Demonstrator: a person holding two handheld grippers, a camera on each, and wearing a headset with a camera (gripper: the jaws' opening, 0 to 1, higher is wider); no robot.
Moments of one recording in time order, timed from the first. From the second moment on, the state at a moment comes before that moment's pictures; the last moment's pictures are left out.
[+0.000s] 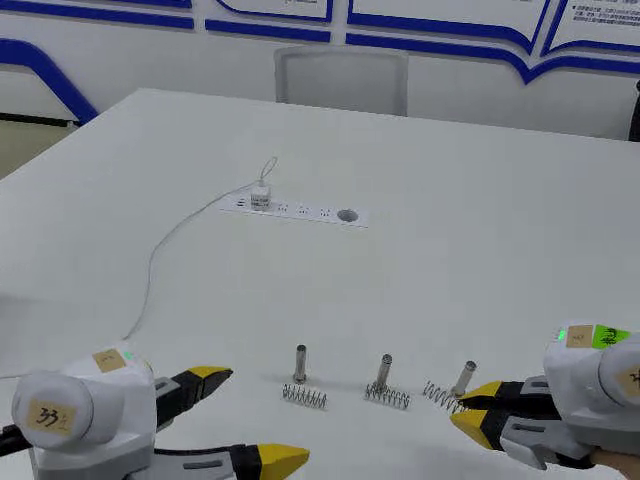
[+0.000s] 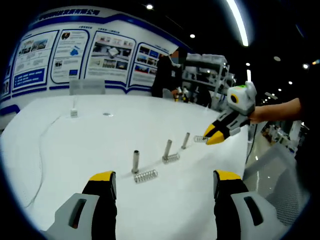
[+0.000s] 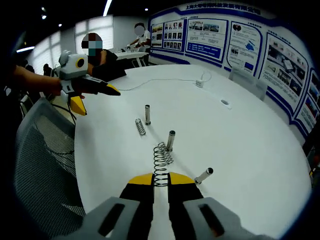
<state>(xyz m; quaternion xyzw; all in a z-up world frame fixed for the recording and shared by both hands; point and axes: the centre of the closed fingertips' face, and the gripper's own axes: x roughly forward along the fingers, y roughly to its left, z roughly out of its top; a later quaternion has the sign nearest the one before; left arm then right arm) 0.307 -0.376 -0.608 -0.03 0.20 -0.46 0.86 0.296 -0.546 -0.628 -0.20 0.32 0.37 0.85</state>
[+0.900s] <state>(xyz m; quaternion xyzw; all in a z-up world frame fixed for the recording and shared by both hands) 0.282 -0.450 -0.577 0.03 0.17 -0.59 0.79 0.266 -0.495 -0.602 -0.23 0.27 0.47 0.81</state>
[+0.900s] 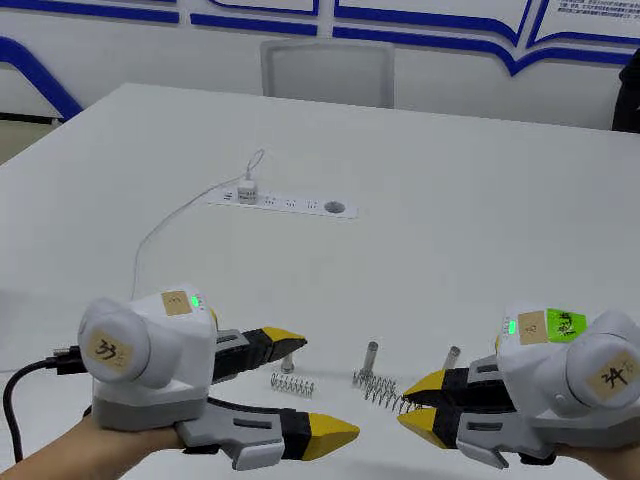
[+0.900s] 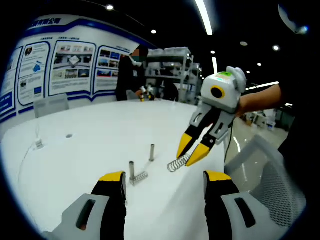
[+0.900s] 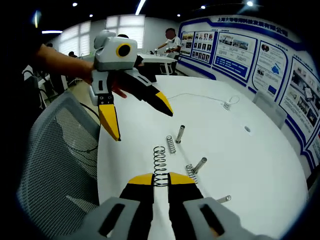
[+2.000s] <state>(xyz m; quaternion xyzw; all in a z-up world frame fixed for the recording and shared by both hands) 0.251 -0.469 -0.586 0.11 0.18 -0.66 0.72 0.248 -0.469 -0.592 -0.32 0.23 0.53 0.75</state>
